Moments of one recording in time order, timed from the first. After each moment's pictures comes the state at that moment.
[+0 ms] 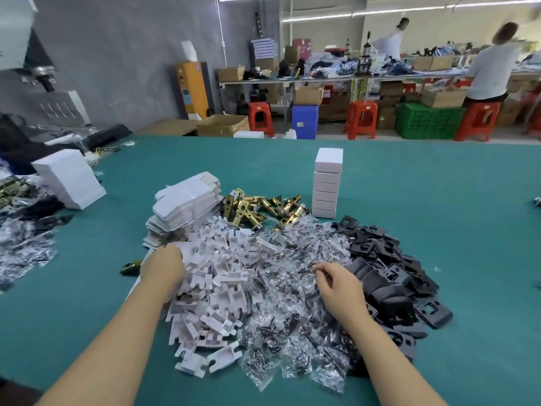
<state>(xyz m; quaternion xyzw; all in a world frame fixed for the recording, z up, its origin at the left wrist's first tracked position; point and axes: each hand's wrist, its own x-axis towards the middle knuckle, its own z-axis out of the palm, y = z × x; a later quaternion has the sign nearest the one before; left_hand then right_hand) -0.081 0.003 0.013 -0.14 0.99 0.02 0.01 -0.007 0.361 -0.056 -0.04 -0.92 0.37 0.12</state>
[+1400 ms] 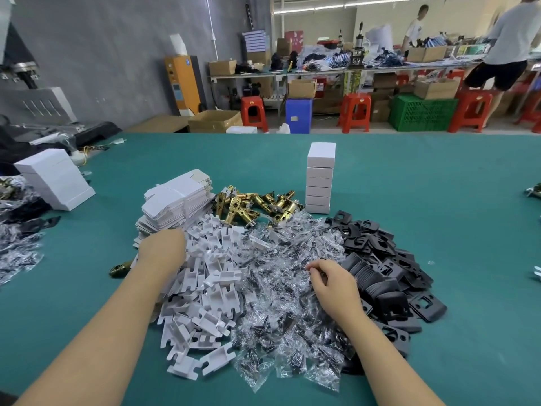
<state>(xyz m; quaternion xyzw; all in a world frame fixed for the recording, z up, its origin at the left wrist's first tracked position) -0.101 0.024 0.038 -0.05 0.99 -0.11 -0.01 -0.007 0.363 -0.060 -0.04 -0.91 0.38 0.13</state>
